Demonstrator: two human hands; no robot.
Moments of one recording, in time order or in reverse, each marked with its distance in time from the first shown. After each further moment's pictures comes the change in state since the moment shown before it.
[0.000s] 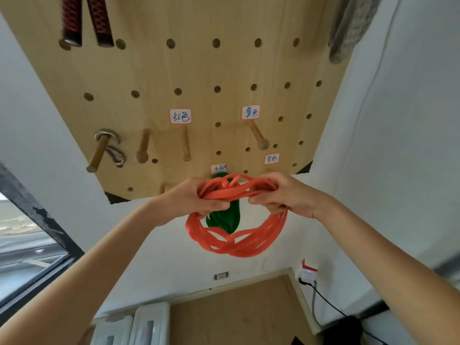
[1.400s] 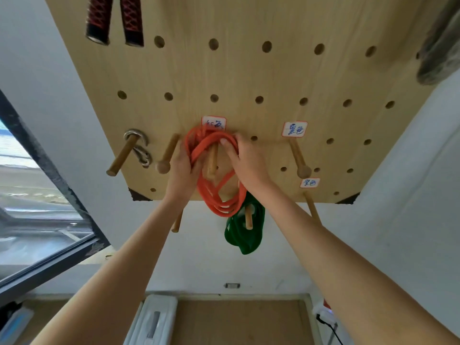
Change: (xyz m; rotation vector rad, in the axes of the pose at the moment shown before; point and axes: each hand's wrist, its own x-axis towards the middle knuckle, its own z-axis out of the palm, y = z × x) left_hand 0.067 -0.061 -0.068 0.245 1.065 0.272; right_hand 0.177 -0.023 0.029 -0.517 0.567 -0.407
